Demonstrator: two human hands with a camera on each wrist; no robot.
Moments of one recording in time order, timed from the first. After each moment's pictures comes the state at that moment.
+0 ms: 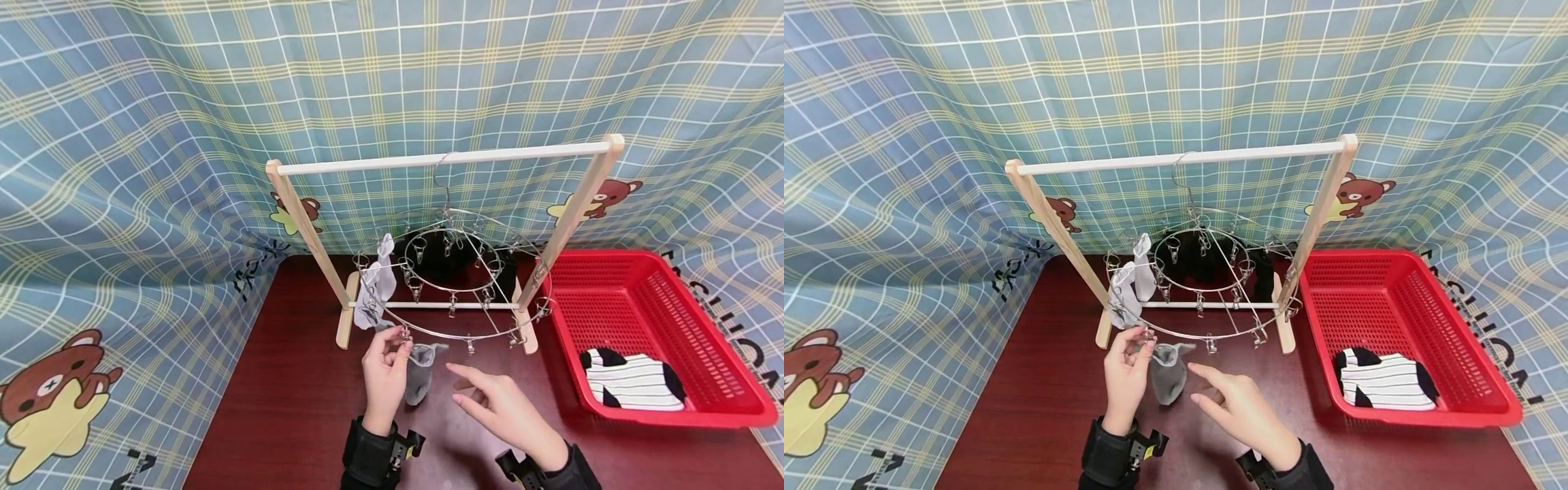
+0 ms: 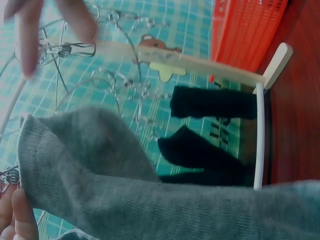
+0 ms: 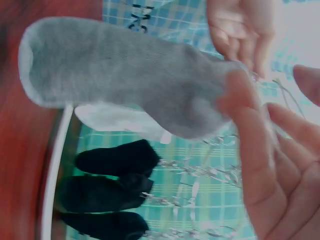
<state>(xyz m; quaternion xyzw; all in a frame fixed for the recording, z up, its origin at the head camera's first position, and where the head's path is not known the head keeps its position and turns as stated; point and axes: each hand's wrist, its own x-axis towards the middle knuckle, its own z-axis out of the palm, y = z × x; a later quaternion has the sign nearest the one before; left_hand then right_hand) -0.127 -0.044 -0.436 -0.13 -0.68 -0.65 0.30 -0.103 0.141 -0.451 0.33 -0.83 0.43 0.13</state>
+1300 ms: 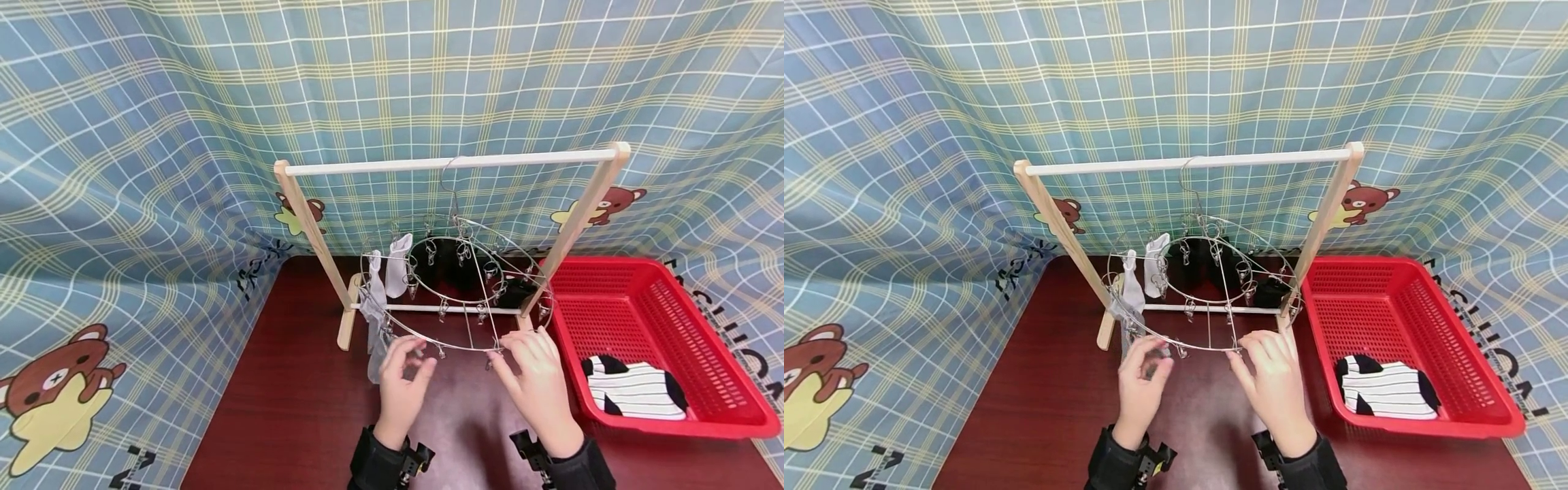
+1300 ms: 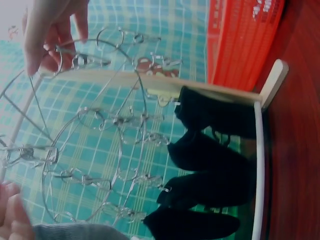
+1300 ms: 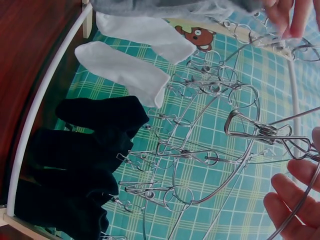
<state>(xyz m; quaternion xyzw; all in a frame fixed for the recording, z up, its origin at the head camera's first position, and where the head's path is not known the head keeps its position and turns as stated) -0.113 -0.032 -0.425 -0.23 -0.68 -0.60 0.36 -0.126 0.157 -0.431 0.21 -0.82 0.30 0.44</state>
